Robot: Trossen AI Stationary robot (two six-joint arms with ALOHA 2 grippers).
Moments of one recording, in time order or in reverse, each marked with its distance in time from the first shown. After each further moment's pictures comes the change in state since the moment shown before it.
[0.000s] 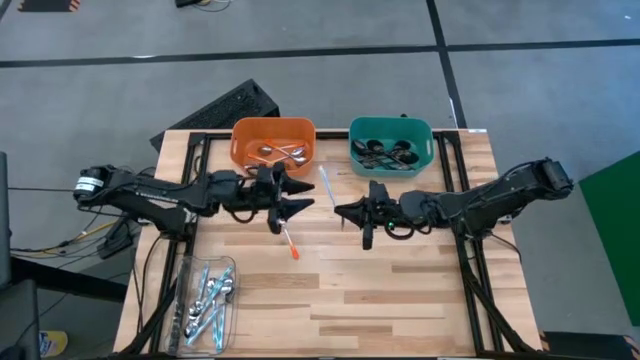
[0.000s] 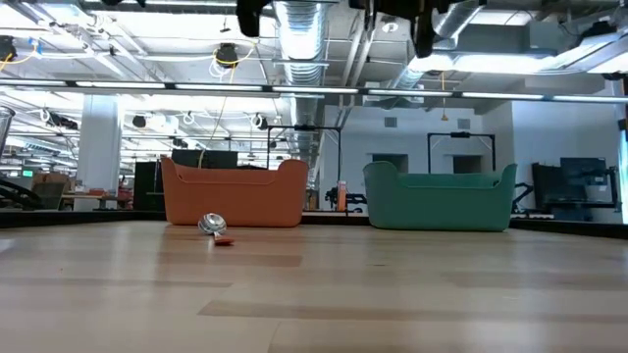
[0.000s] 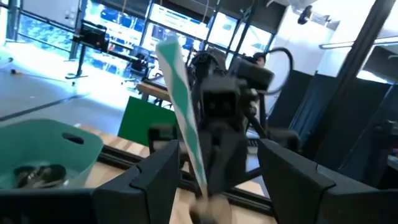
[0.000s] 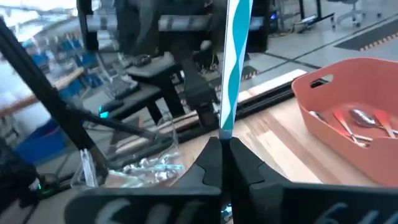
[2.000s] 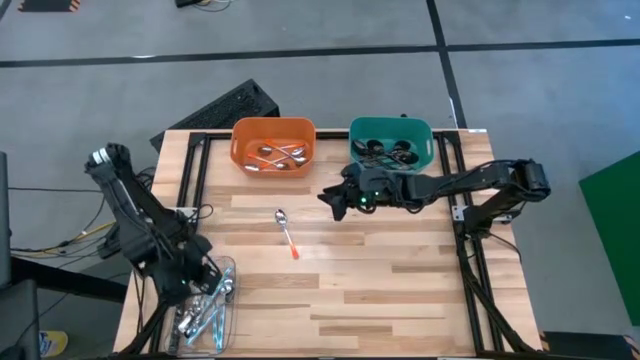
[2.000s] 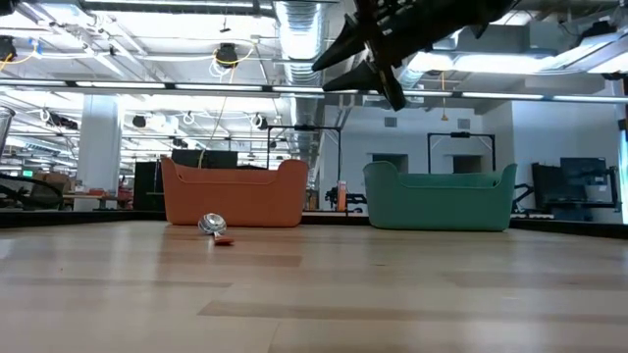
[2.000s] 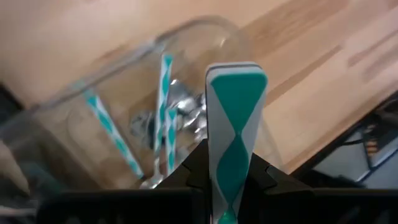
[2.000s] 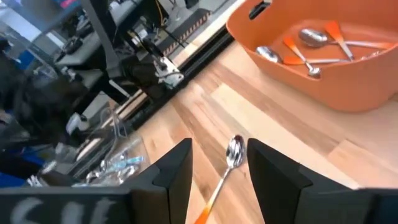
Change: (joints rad) left arm -0.944 -0.134 0.148 -1.713 -0.188 -1.722; right arm -0.233 0.222 0.196 -0.276 -0.172 0.304
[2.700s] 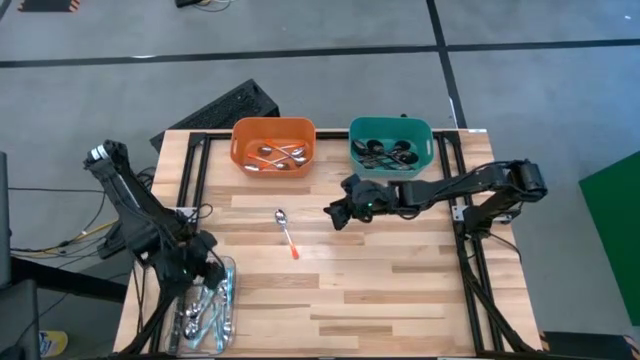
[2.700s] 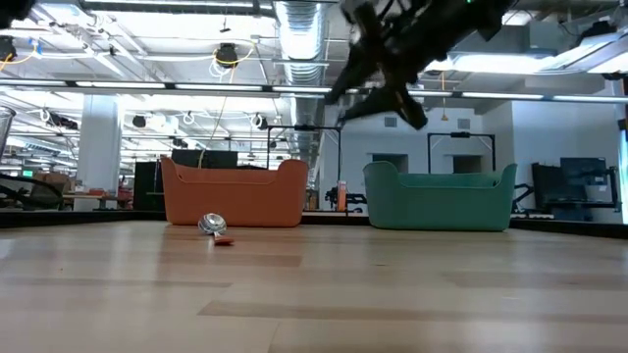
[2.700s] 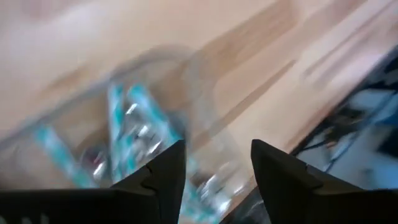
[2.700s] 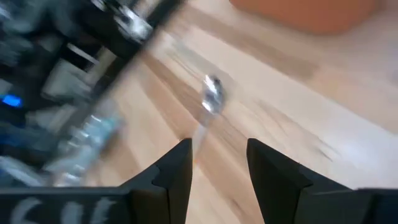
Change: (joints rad) left arm 0.043 -0.080 -0.096 0.155 -0.055 0.091; right arm 0.048 0.026 0.001 -0.170 0.001 0.150
